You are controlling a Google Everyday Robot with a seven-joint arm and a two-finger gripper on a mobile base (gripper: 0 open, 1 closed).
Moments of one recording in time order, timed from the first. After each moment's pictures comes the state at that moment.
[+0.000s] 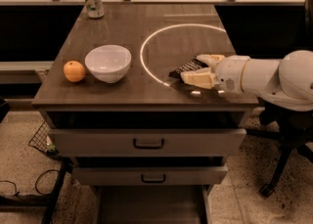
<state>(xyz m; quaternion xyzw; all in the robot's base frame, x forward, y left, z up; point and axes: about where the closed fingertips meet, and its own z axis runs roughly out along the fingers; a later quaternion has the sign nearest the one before) 0.611 -0.123 0.855 -0.37 0.72 0.22 0.54</state>
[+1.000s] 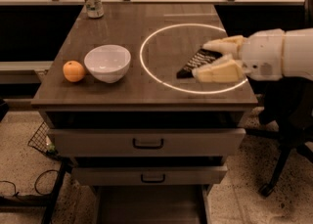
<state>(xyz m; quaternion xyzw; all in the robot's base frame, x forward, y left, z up) 0.529 -0.124 0.943 -0.47 0.68 0.23 0.50</state>
